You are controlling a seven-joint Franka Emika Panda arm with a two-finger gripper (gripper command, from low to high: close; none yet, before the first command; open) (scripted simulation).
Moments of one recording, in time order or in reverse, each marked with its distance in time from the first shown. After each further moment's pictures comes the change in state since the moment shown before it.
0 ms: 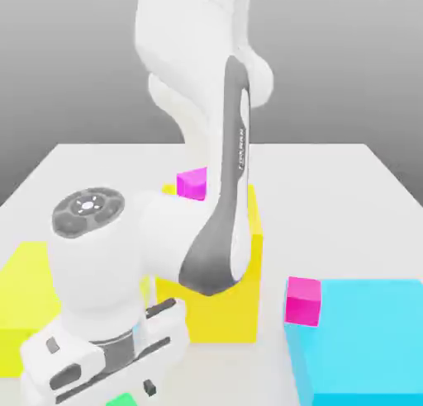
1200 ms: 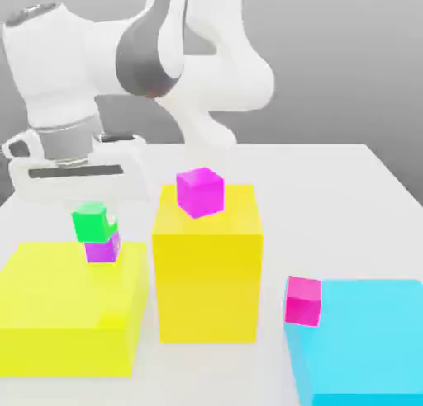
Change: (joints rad) arm -0.266 -0.980 -0.115 -0.562 -0.442 -0.401 0.932
